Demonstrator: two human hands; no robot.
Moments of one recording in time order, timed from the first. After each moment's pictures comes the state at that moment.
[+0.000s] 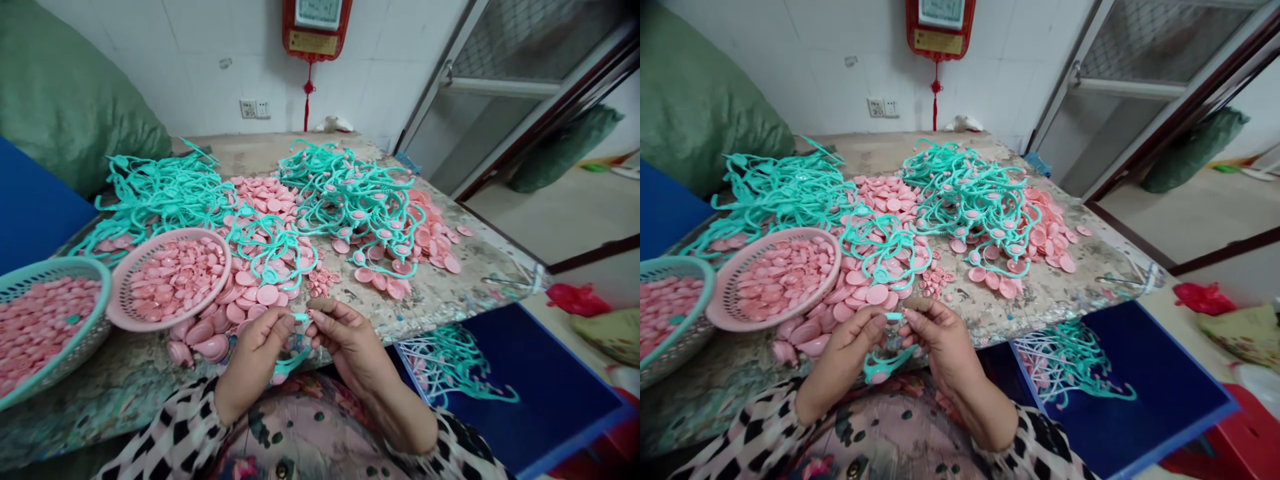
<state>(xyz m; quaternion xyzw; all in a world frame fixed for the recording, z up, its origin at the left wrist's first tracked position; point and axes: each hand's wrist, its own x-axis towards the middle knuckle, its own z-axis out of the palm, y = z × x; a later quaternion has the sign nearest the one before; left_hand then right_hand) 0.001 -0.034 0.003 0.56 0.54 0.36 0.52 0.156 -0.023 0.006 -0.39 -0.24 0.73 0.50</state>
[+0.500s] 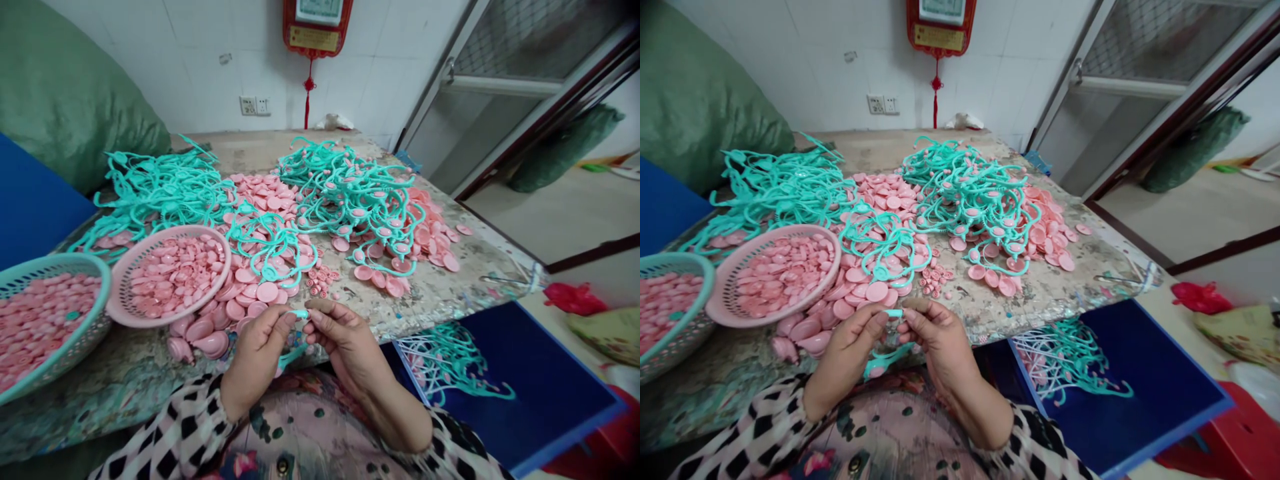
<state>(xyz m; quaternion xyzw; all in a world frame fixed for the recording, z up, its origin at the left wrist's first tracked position) 0.005 -0.036 0.002 0.59 0.55 0.38 0.46 0.152 -0.027 0.002 -0.39 -0.23 0.73 0.51</state>
